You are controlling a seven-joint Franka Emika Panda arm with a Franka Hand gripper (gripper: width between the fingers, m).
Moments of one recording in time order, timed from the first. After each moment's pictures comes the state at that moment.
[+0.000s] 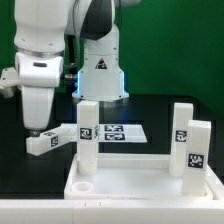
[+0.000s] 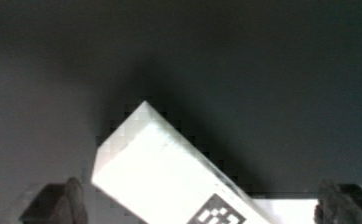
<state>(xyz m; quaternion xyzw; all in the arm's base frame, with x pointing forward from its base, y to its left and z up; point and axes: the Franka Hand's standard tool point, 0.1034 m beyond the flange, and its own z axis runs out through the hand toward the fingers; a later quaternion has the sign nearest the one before) 0.417 -0.157 0.051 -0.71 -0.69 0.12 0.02</state>
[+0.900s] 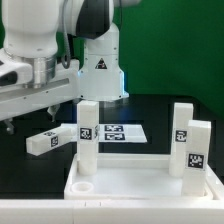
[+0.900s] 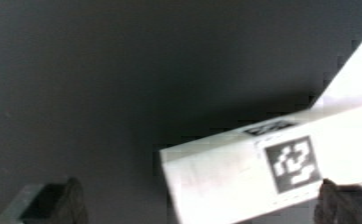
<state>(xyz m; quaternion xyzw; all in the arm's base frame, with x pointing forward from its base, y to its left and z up) 0.433 -0.160 0.053 -0.96 -0.22 0.15 0.00</state>
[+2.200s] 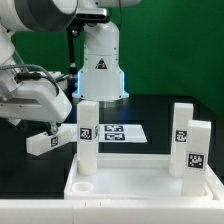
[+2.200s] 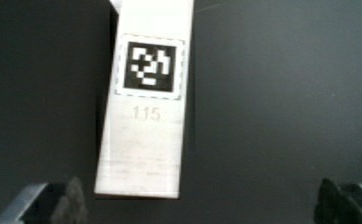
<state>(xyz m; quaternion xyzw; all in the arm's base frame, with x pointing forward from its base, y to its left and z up) 0.437 -0.142 0.048 -0.91 0.26 0.27 0.14</state>
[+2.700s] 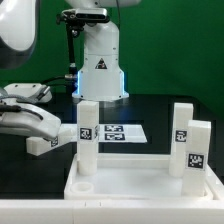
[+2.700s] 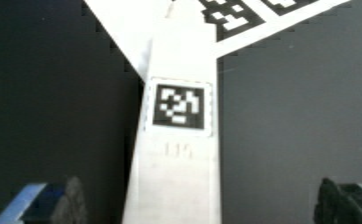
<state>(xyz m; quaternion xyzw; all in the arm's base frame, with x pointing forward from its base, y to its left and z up) 0.429 -0.148 0.030 -0.85 0.24 0.42 0.20</state>
